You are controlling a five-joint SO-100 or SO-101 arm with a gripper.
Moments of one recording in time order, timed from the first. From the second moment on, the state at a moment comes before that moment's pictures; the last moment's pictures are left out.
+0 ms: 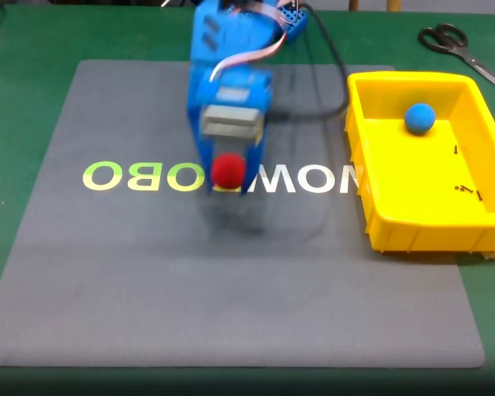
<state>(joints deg) 5.5 70.0 74.8 34.7 -90.0</state>
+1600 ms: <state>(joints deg) -27.9 90.6 88.3 34.5 -76.6</state>
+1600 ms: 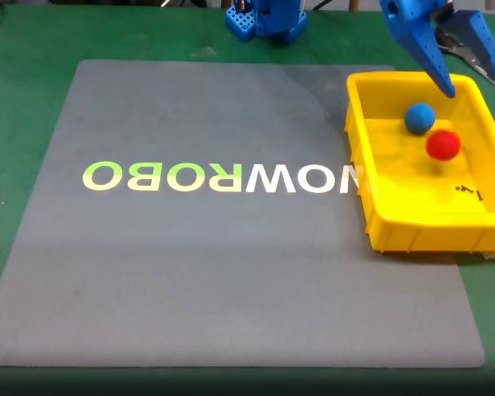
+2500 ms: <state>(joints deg) -19.3 128.4 110.1 48.6 -83.2</state>
